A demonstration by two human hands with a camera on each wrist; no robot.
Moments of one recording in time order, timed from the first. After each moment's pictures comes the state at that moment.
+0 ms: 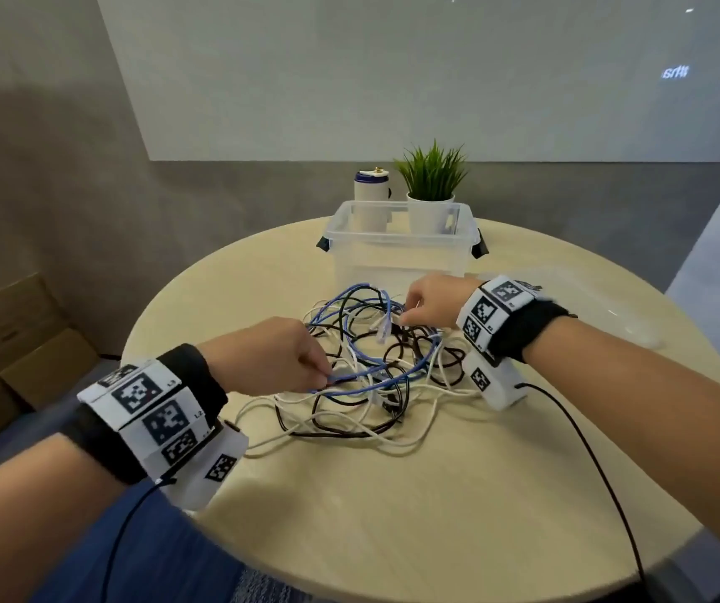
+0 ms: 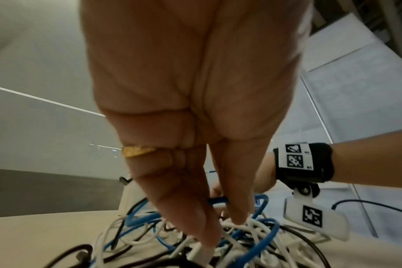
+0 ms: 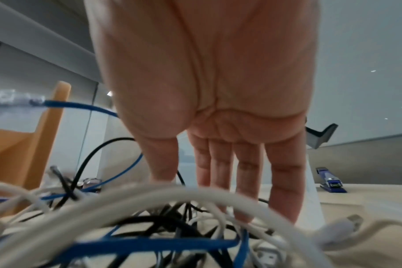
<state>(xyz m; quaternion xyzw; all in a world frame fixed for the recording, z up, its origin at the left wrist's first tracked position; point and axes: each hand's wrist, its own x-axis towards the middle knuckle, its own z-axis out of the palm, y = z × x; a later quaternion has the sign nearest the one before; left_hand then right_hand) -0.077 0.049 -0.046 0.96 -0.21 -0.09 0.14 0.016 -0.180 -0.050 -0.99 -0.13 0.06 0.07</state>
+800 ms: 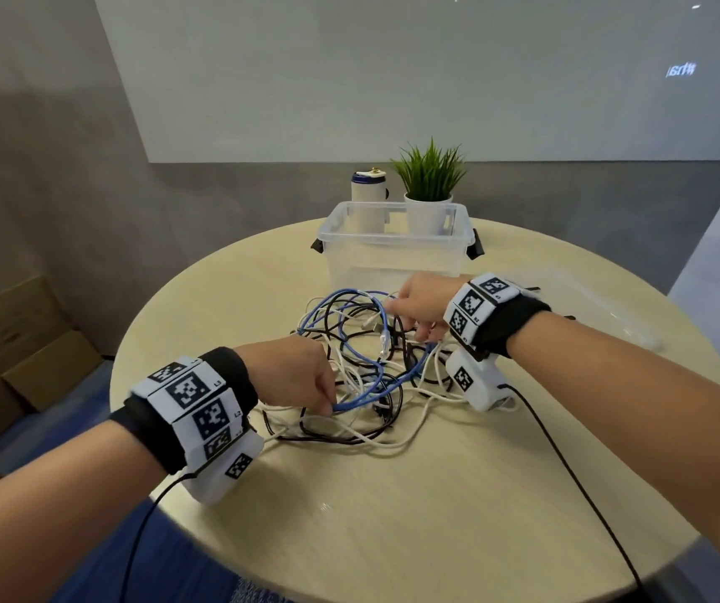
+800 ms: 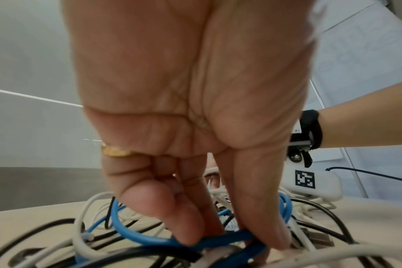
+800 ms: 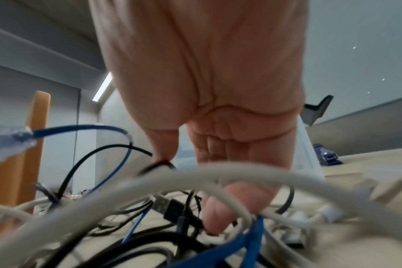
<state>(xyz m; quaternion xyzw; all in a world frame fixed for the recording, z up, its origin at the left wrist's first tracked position) -0.060 0.024 -0.064 0.96 -0.23 -0.16 0.04 0.025 -0.178 -0.055 -0.96 -0.08 0.13 0.25</state>
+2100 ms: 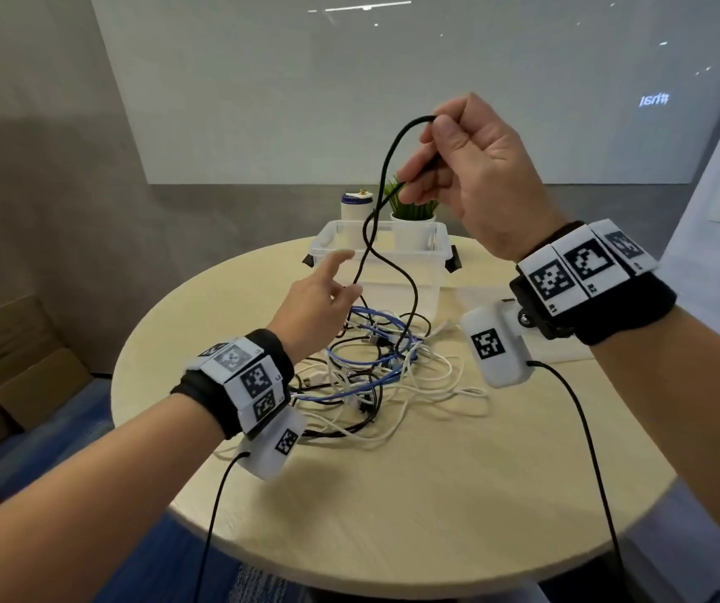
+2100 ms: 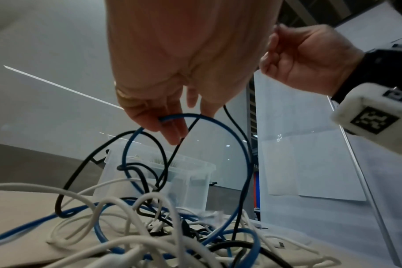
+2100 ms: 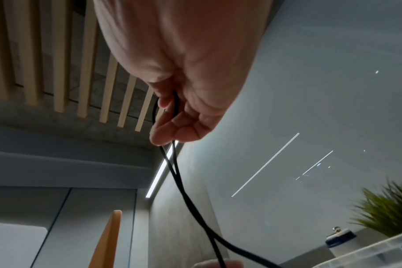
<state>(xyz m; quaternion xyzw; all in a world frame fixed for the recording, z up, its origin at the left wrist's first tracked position) -0.054 -0.019 -0.040 0.90 -0.15 0.17 0.37 -0.069 -0.205 0.064 -0.64 -0.37 -0.18 0.65</state>
